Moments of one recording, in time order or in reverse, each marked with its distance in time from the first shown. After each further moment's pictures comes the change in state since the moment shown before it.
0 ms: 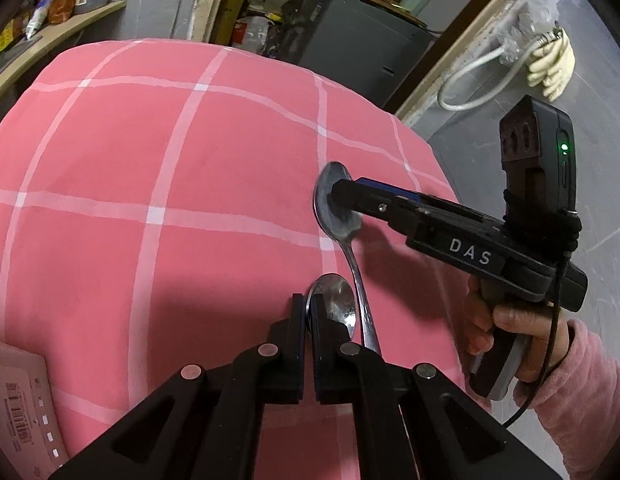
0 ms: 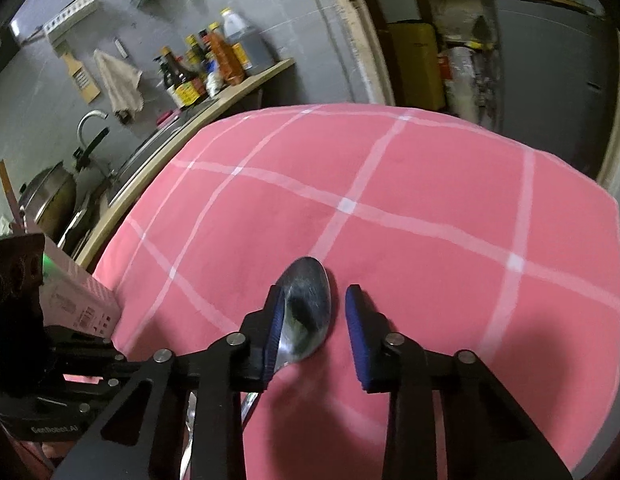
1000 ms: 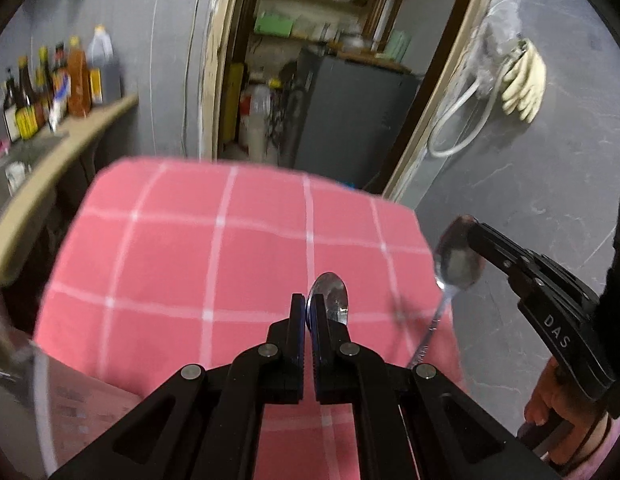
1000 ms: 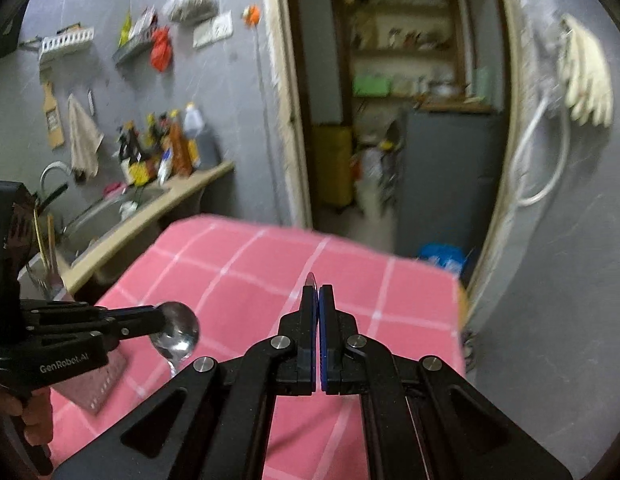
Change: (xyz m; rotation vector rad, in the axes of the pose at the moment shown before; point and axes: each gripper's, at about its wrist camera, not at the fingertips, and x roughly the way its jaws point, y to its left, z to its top) left arm -0.105 -0.051 0.028 0.137 -0.235 0.127; right arm -0.178 0.075 -0.003 -0.009 -0.381 -0.420
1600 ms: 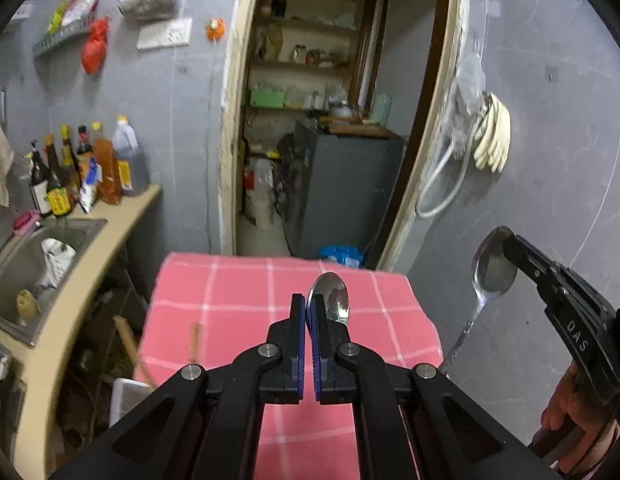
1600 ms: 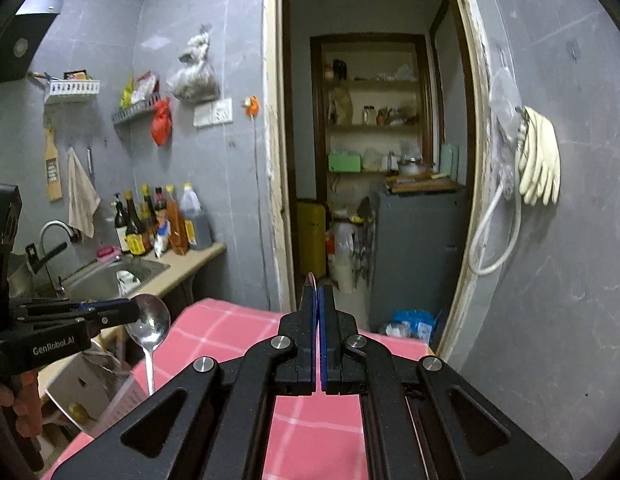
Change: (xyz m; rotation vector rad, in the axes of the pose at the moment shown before) left arm -0.132 0.034 0.033 0.085 -0.222 0.022; right arm -0.119 0.081 0.068 -0.002 -0.247 -0.112
